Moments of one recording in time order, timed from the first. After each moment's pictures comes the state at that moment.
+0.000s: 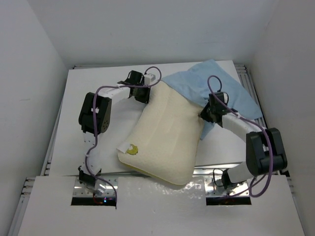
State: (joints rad) left arm -0.33 2.21 1.65 -0.35 0.33 0.04; right arm 0.18 1.44 0.69 -0.09 0.08 0.79
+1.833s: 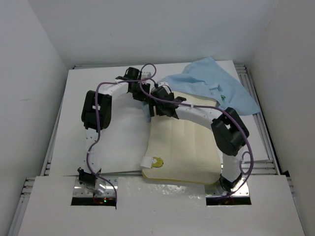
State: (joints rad) left arm -0.29 2.31 1.81 -0.54 0.38 -0.03; right arm 0.74 1.88 1.33 -0.30 0.32 0.43
